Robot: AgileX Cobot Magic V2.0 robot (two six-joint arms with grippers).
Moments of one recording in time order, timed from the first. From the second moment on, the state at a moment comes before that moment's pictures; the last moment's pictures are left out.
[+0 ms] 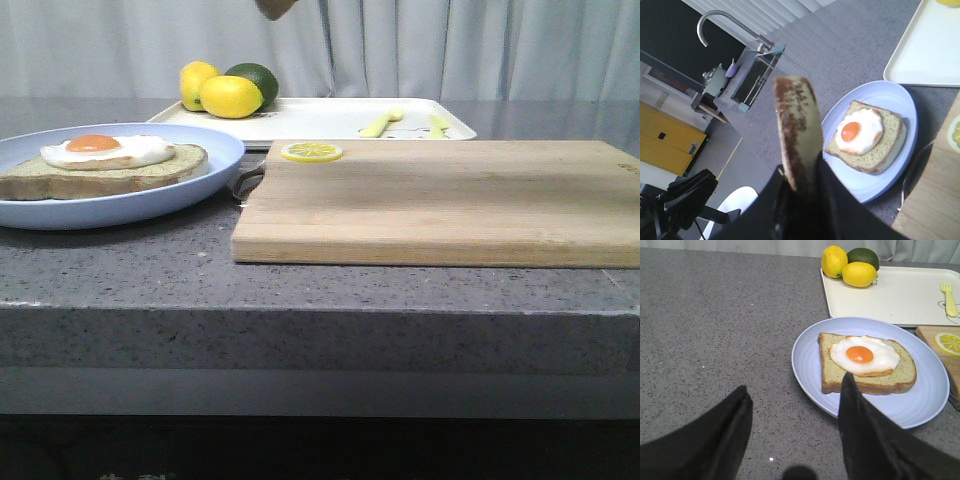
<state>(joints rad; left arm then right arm) -0.10 0.45 -0.64 0.00 0.62 -0.06 0.08 1.36 -1.10 1.51 0.95 -0.78</state>
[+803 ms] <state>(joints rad) -0.10 0.45 -0.64 -0.04 0.62 -0.06 0.55 1.77 -1.26 1.79 0.50 -0.64</state>
